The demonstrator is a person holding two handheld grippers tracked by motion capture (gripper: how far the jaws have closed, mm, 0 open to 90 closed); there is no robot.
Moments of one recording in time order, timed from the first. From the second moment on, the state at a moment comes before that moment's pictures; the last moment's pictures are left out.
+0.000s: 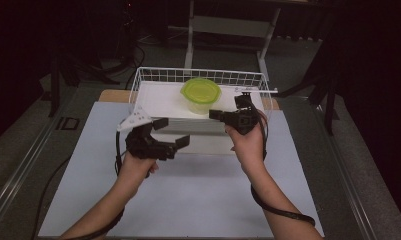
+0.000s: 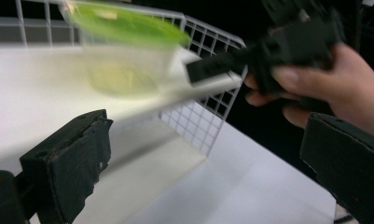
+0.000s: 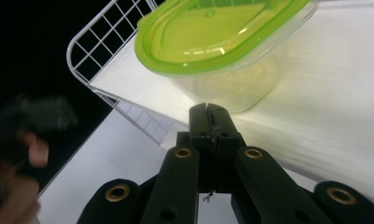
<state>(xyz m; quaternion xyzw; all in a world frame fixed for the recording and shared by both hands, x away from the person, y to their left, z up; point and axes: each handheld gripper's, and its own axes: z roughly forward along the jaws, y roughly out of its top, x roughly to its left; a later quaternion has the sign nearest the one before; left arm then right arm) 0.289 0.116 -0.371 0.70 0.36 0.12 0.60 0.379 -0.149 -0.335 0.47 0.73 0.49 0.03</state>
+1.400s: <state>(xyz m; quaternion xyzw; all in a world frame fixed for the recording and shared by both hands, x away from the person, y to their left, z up) 0.218 0.103 -0.423 0.71 0.29 0.11 0.63 0.334 -0.152 -0.347 0.38 0.75 0.54 0.11</state>
